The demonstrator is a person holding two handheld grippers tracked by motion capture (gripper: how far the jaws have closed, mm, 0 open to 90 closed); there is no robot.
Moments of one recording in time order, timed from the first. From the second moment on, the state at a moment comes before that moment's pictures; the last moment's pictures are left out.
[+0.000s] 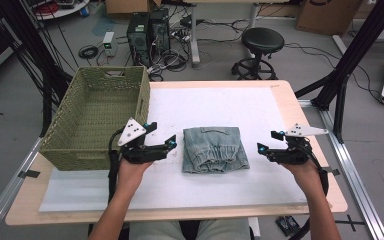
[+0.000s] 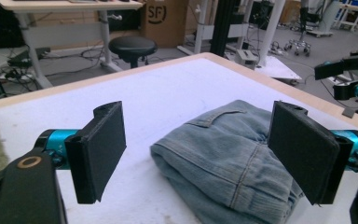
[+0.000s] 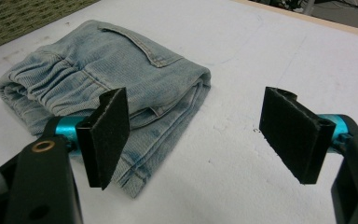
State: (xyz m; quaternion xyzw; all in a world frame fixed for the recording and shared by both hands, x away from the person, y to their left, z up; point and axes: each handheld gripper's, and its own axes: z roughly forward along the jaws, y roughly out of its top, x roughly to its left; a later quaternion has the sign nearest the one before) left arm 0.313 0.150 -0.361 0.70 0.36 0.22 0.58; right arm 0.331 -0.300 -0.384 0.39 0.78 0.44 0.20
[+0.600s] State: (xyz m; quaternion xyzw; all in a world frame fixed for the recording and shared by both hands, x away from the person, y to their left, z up) left arm 0.359 0.085 -0.419 0.73 0.41 0.15 0.52; right arm 0.331 -0.300 -0.384 0.39 0.79 0.44 0.19
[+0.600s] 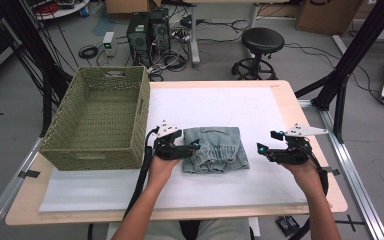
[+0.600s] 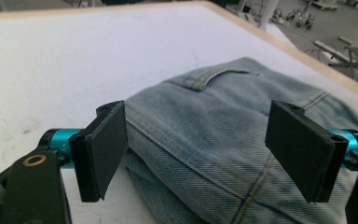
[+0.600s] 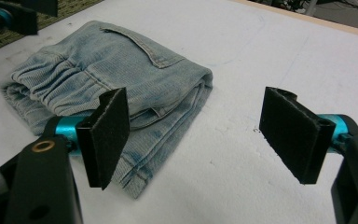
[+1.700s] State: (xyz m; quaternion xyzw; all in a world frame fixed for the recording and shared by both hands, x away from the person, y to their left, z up) left arm 0.371 0.075 -0.454 0.74 0.49 0.08 0.46; right arm 0.332 -0.297 -0.384 0.38 0.79 0.44 0.19
